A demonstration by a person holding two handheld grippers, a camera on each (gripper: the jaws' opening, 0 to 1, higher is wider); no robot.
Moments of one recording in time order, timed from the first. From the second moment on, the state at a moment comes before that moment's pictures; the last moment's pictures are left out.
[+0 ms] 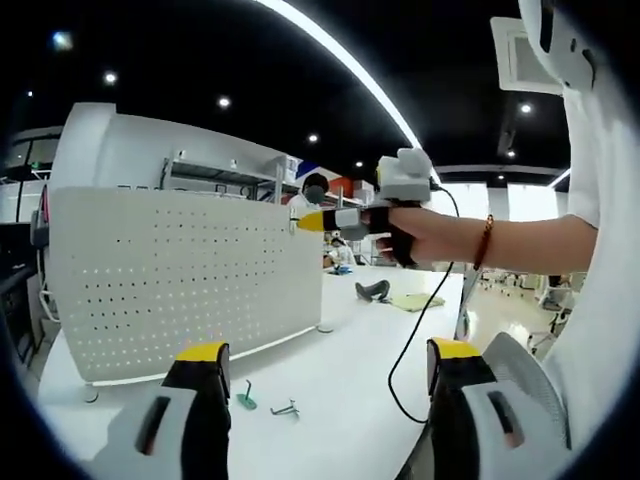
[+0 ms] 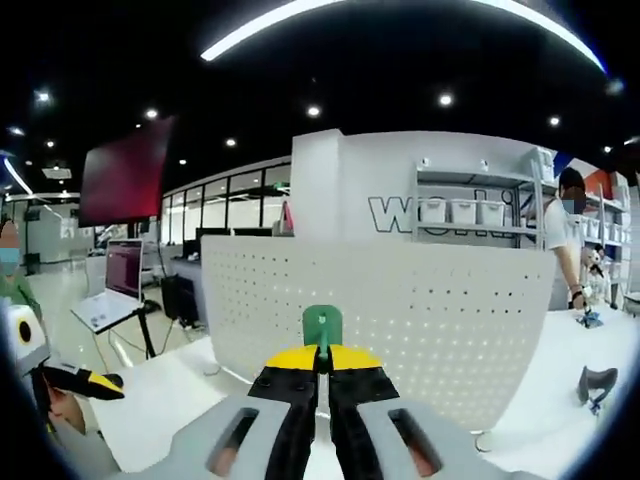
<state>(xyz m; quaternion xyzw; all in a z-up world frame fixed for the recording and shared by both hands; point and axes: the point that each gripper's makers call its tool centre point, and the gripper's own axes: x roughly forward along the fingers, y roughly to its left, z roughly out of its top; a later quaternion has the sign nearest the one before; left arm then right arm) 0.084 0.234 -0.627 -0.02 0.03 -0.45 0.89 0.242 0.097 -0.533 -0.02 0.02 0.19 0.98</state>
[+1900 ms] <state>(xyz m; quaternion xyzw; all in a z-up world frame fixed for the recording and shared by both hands) 0.101 0.254 -0.638 -0.02 0.04 -0.45 0.89 0.351 0.088 -0.521 0.03 0.02 0.09 1.00</state>
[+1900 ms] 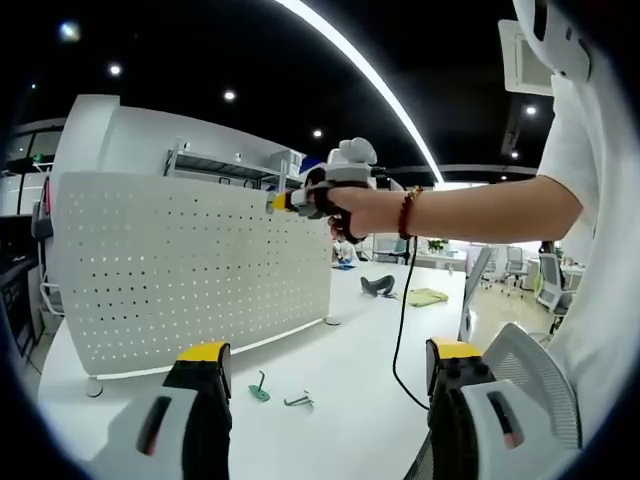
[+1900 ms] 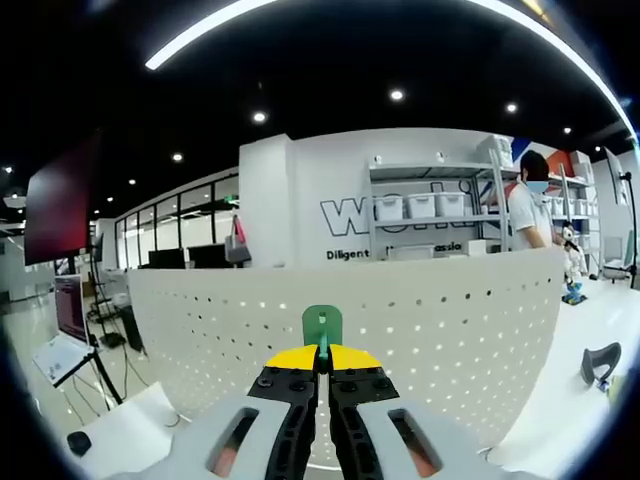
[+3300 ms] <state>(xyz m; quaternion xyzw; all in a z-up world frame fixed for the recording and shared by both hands) 0.121 0.272 -0.648 -0.03 0.06 -0.43 0.90 0.407 0.088 -0.533 0.03 0.04 0.07 1.00</state>
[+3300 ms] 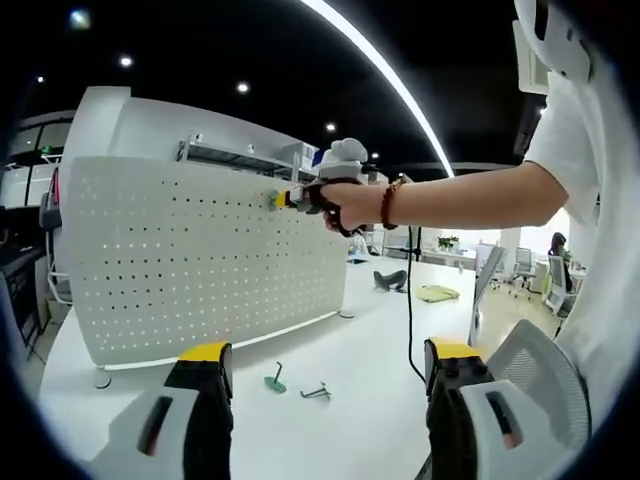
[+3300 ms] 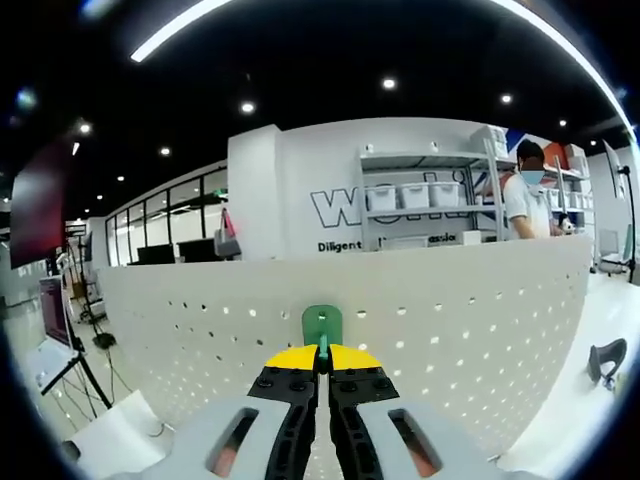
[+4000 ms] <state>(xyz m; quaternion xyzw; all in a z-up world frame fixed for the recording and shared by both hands) 0.128 0.254 -0.636 -0.06 0.05 -0.46 0.88 0.412 0.089 -0.535 0.05 0.04 0.05 1.00</state>
